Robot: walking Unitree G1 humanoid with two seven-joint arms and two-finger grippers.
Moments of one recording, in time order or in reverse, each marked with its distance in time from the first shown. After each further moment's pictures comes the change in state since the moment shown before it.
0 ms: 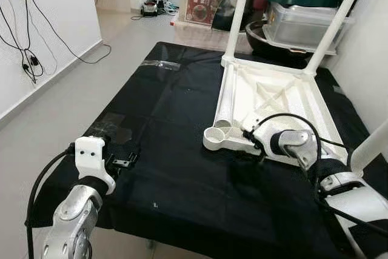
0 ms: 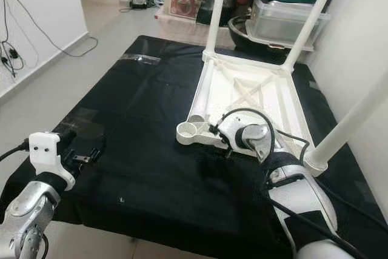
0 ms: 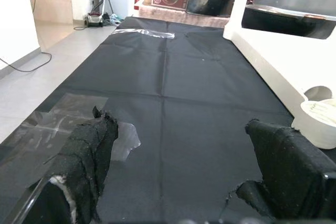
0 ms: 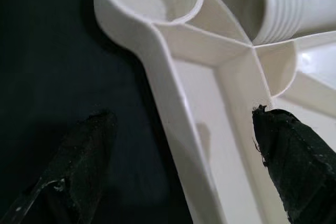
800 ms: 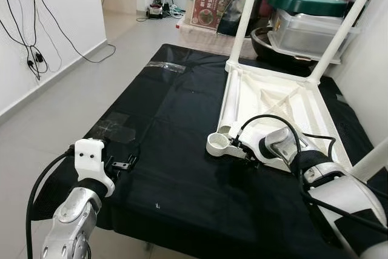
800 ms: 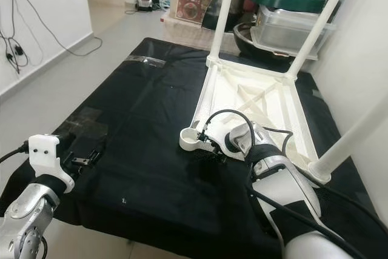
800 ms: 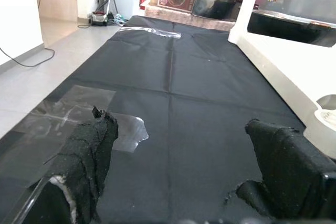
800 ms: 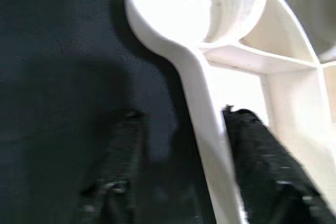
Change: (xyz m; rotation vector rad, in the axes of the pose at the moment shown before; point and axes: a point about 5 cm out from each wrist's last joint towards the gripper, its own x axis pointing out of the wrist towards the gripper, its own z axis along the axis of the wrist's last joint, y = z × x) left arm -0.002 0.000 -0.003 -0.003 0.005 -0.005; right arm 0.011 0.017 0.007 0.089 0.209 0.219
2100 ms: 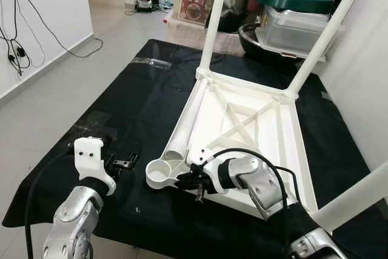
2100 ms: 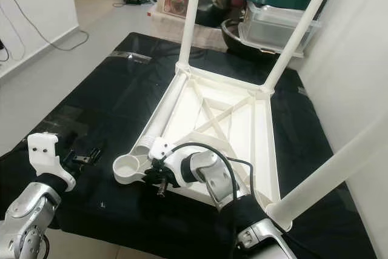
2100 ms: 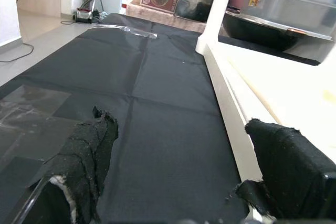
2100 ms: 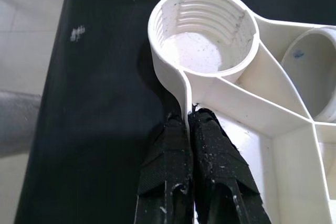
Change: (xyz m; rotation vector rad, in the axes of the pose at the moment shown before) left arm 0.002 -0.005 0.002 -0.049 -0.022 -0.015; right arm 0.013 0.108 0.050 -0.150 -0.452 0.302
